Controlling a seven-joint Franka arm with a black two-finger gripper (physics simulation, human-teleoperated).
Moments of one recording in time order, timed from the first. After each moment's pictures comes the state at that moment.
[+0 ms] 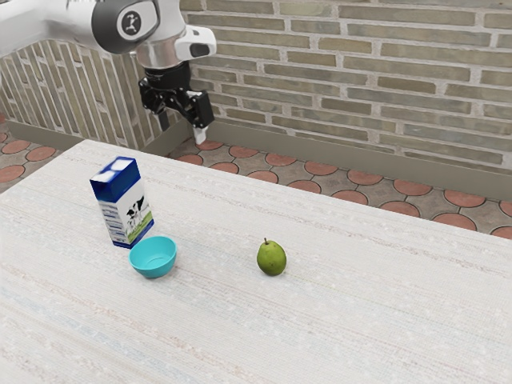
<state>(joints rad) -0.20 0.07 0.08 -1.54 0.05 1.67 -0.02</state>
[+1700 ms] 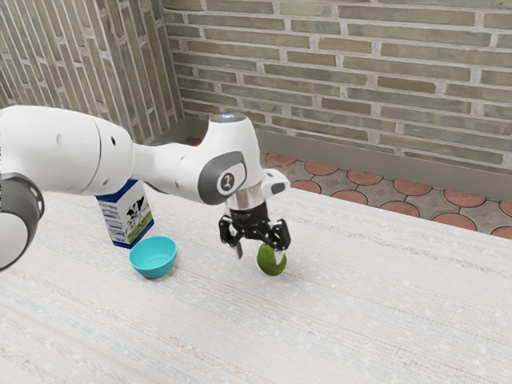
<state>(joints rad) -0.35 0.40 0.12 -1.81 -0.19 2.19 -0.28</state>
